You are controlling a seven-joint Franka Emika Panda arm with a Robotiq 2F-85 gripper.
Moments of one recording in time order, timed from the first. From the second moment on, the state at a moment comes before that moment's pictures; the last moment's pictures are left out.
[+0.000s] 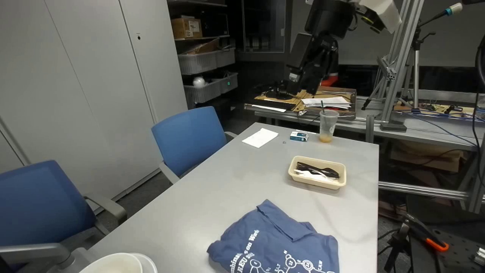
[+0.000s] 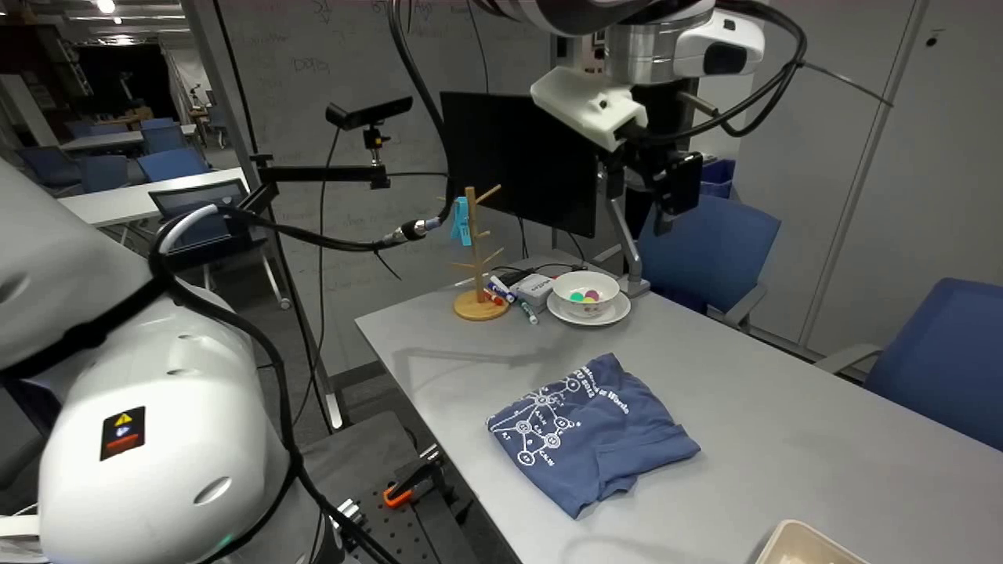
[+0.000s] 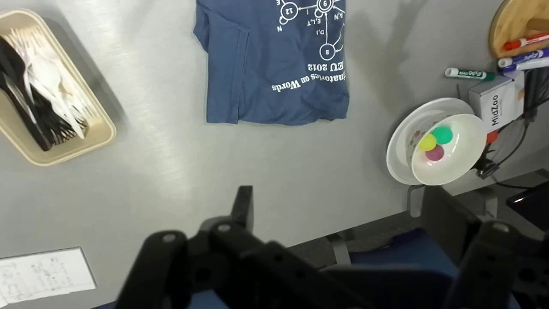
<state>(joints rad) 0.01 -0.40 -0.09 -2.33 0.19 2.15 0.02</state>
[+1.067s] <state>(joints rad) 0.01 -0.40 -0.09 -2.33 0.19 2.15 0.02</state>
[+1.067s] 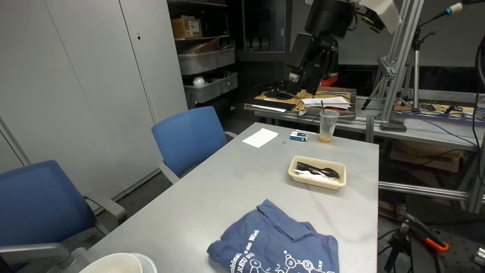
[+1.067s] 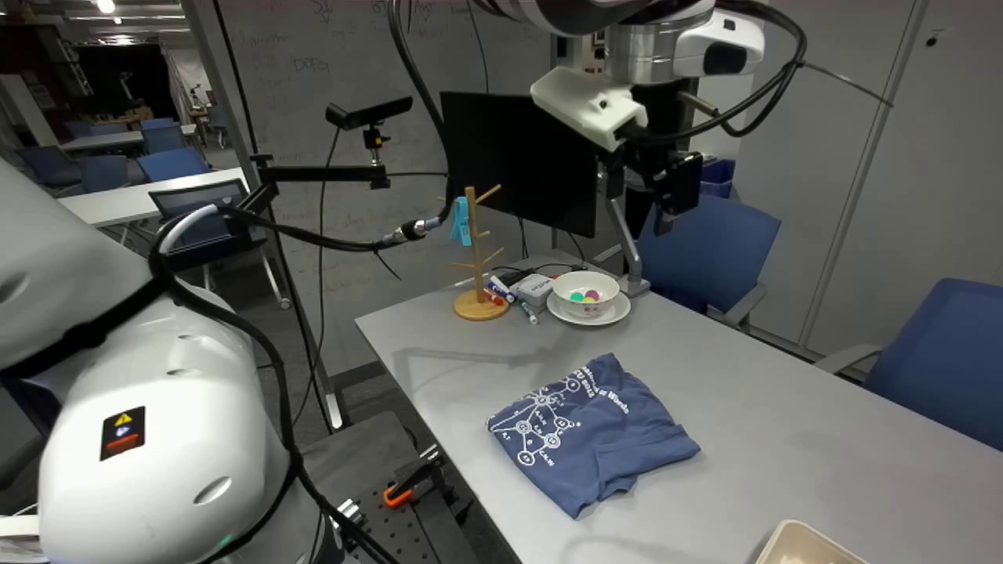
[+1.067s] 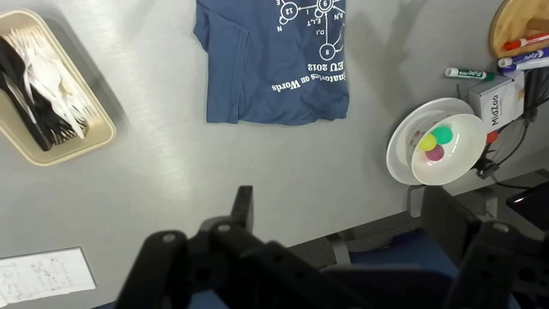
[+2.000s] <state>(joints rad) -0.01 -0.26 -0.08 -2.35 0.18 2.15 0.02</state>
